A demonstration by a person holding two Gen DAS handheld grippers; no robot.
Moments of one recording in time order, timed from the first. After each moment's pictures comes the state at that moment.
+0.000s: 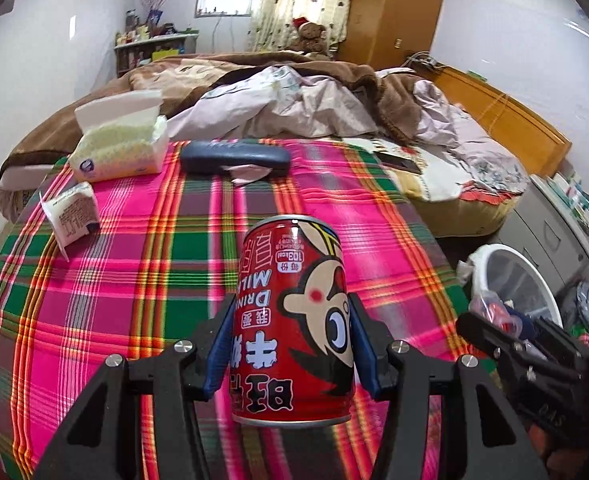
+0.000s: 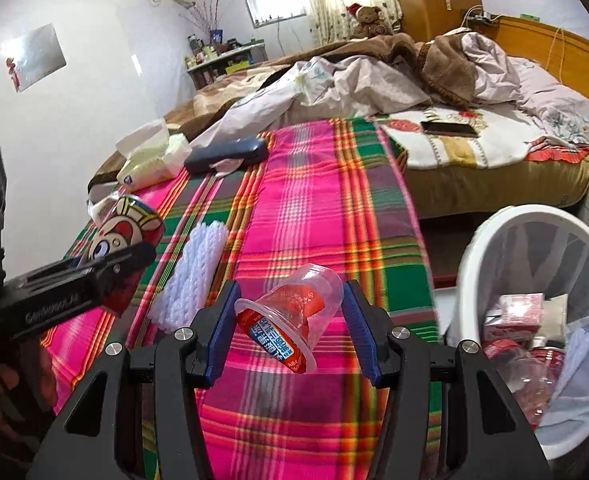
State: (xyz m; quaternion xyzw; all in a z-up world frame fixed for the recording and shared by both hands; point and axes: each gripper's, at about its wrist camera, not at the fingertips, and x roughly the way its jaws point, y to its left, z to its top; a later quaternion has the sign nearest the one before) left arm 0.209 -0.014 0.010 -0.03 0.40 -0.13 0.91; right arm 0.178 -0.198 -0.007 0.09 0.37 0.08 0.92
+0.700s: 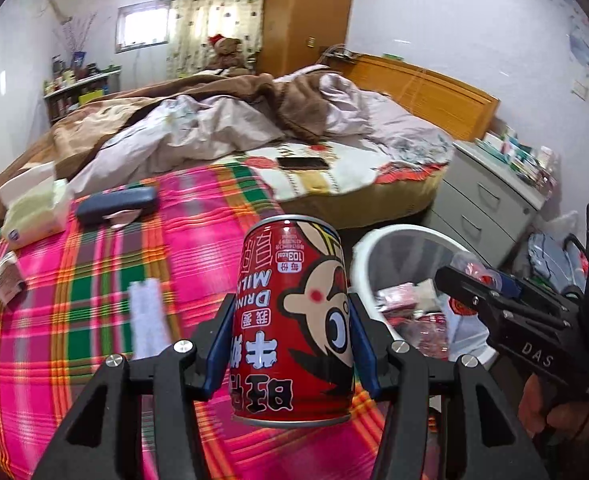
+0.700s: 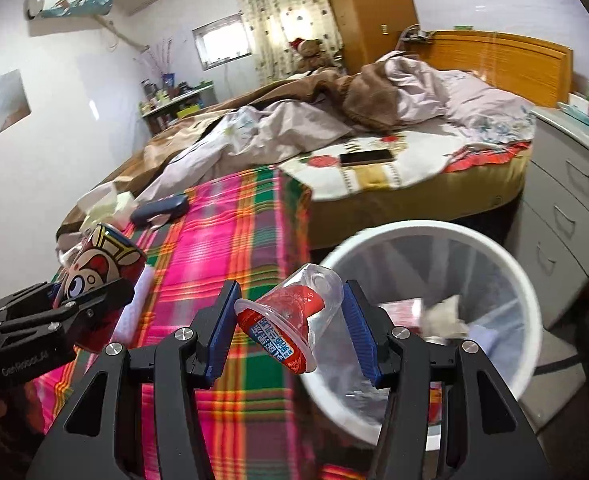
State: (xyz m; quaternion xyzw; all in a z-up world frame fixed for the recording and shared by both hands) left arm 0.173 -0.129 0.043 0.03 0.36 -0.24 0.90; right arm 0.136 -0.293 0.018 0.12 0.32 -0.01 0.94
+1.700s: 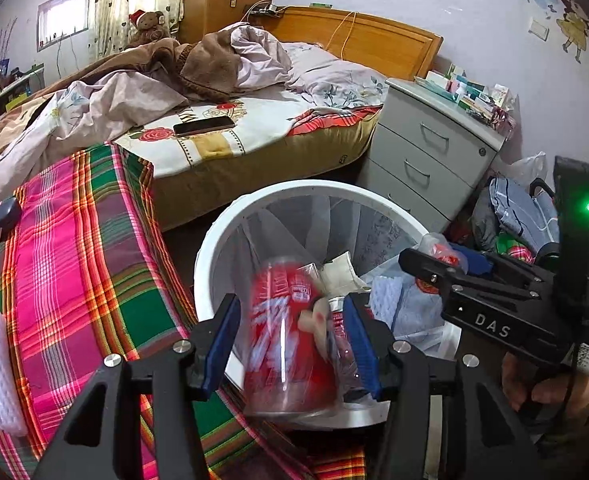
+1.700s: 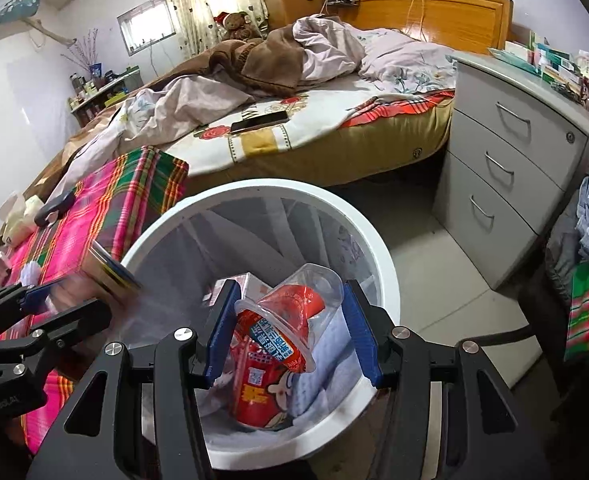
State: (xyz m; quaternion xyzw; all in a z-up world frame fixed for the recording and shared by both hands) left arm 0.171 -0.265 0.004 0.07 0.41 -0.34 0.84; right arm 0.133 -0.399 -0.026 0.14 0.39 -0.10 0.90
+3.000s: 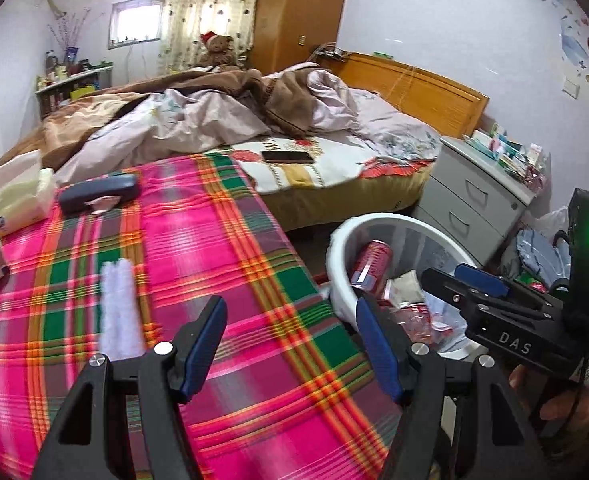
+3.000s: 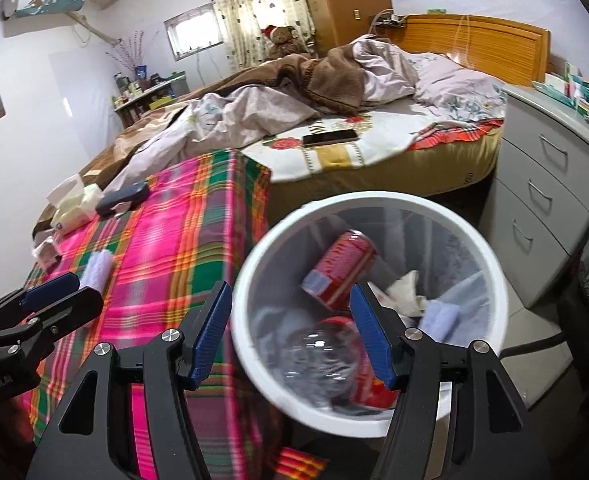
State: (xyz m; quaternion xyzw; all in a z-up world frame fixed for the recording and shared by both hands) left arm 0.154 -0.129 0.033 0.01 0.36 -0.25 0.90; right arm 0.131 -0.303 0.003 0.12 0.35 -0.03 0.93
